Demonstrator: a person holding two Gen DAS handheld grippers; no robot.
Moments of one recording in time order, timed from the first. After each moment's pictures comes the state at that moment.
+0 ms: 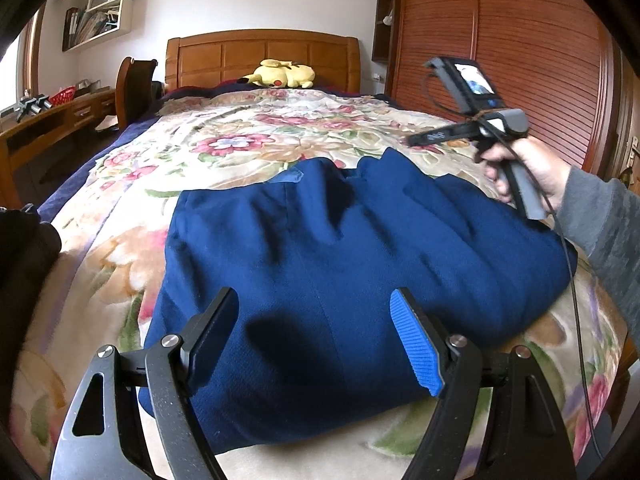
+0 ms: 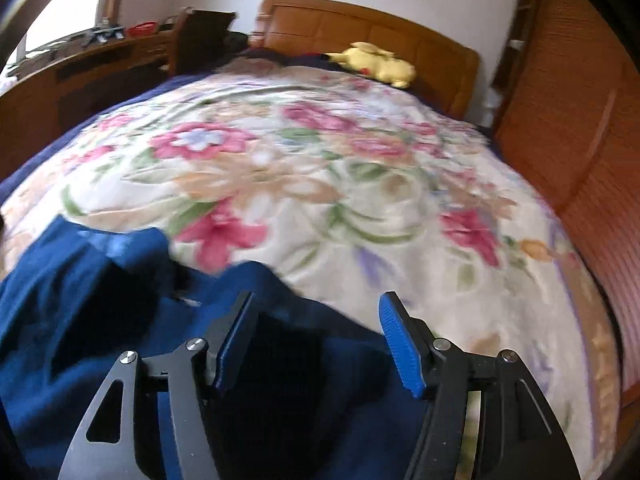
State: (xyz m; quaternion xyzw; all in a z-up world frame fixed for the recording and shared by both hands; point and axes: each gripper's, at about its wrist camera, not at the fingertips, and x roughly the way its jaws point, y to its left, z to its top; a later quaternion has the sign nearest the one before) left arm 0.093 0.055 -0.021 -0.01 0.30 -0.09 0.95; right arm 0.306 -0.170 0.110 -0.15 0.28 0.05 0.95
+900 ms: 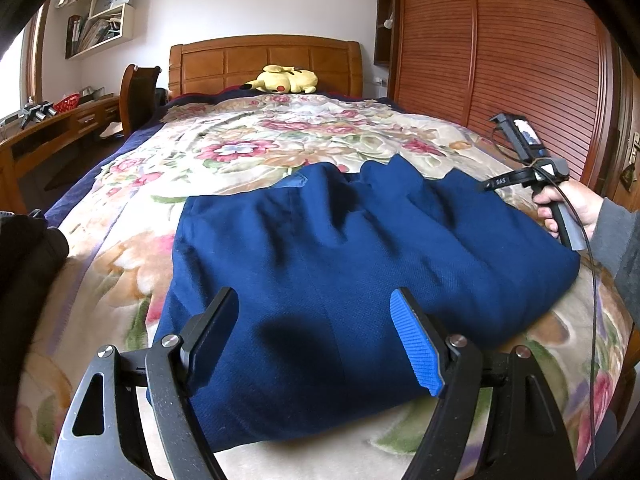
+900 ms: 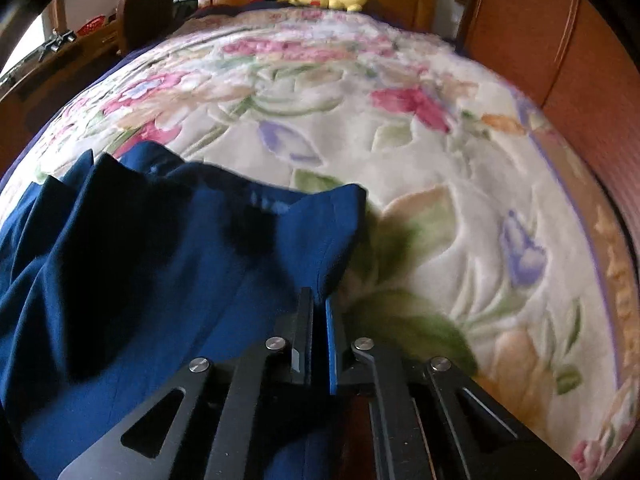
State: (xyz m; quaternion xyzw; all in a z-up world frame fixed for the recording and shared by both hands) left arm 0.089 0.054 -0.019 -0.01 0.29 -0.08 0.95; right arm 0.286 -0.281 0.084 -0.07 0.38 0.03 0.92
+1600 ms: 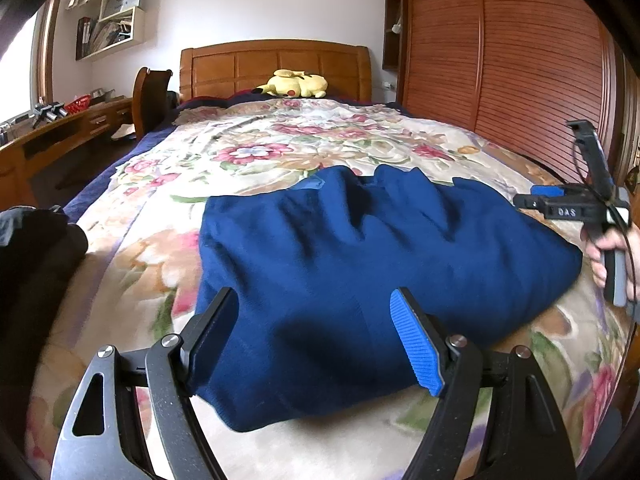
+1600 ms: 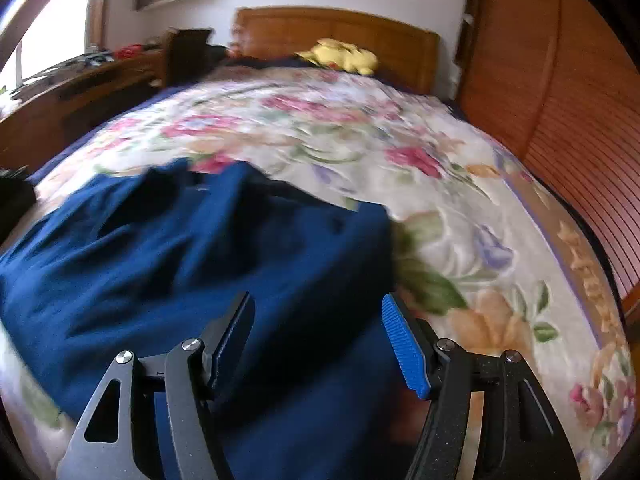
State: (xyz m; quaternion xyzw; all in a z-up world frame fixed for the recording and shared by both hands) left arm 0.071 0.069 -0.015 0.00 0.28 -0.07 0.96; right arm 0.145 -0.241 0.090 -0.09 0.27 0.06 0.96
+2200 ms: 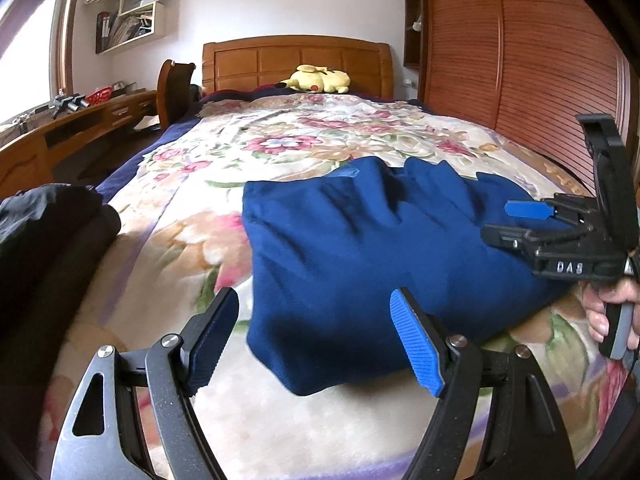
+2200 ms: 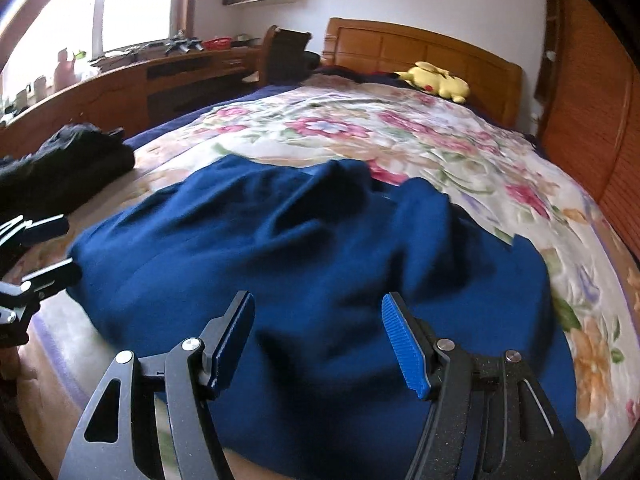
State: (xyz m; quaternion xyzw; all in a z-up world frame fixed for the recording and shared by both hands) left arm 0.055 0.097 -0.024 -0.01 0.29 -0.03 0.96; right arm 0.109 -0.127 0.067 -0.13 0.25 0.18 0.94
